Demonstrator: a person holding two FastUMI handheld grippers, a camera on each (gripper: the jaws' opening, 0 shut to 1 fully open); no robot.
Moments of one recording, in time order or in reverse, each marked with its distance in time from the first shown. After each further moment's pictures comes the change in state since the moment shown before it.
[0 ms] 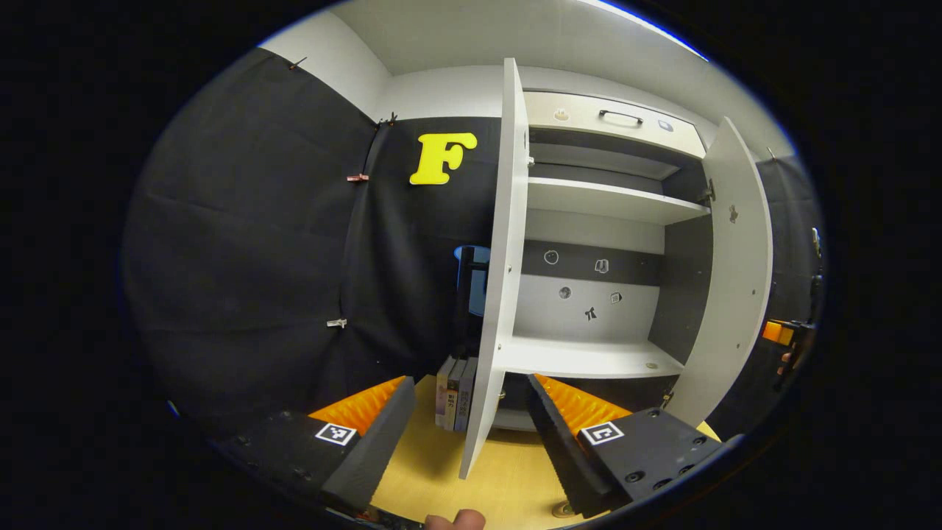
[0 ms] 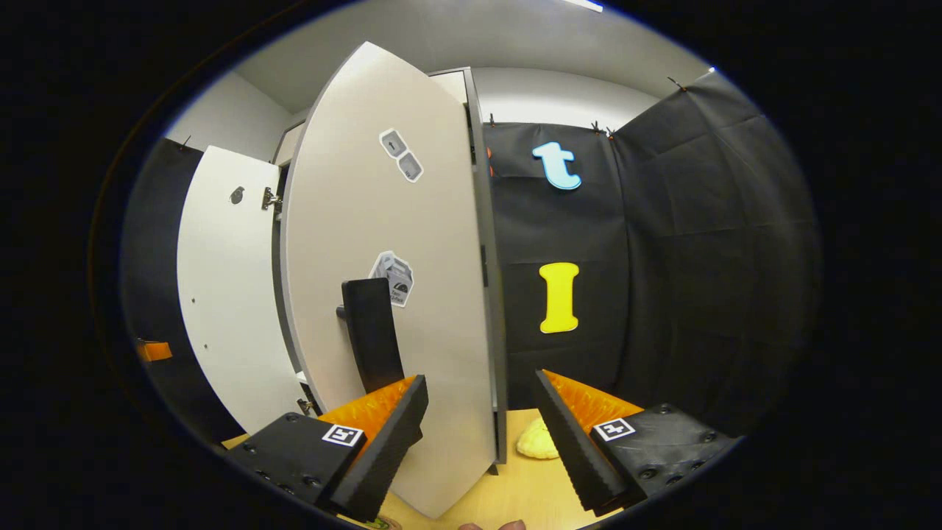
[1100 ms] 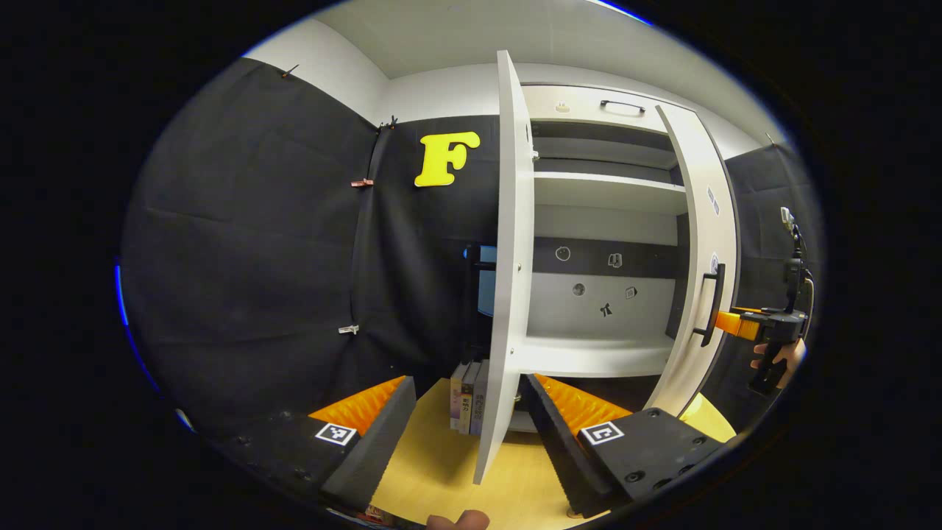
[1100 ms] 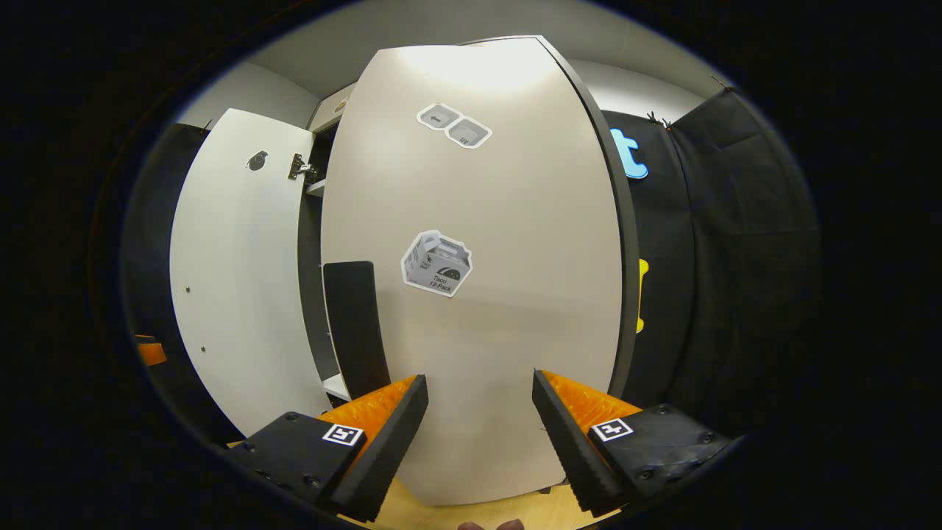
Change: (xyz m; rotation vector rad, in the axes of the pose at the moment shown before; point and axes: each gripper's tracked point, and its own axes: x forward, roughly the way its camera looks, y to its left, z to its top) left arm 0.008 0.010 0.000 0.041 -0.004 0.057; right arm 0.100 0.096 -0.030 -0.024 0.029 0.136
